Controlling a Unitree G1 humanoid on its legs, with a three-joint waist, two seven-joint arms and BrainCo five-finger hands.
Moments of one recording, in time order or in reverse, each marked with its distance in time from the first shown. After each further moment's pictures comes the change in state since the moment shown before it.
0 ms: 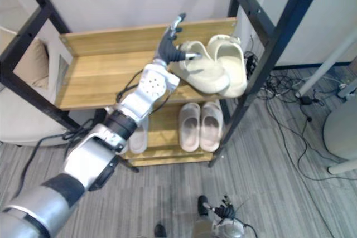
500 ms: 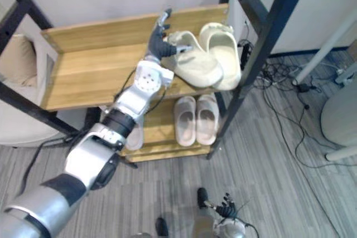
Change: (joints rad) left arm -0.001 -0.014 0.119 0.012 0.021 0.020 0.026; right arm 0.023 0.000 0.006 -0.055 0.001 -0.016 -0.006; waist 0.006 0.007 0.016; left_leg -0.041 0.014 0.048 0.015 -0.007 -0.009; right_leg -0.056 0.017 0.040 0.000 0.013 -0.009
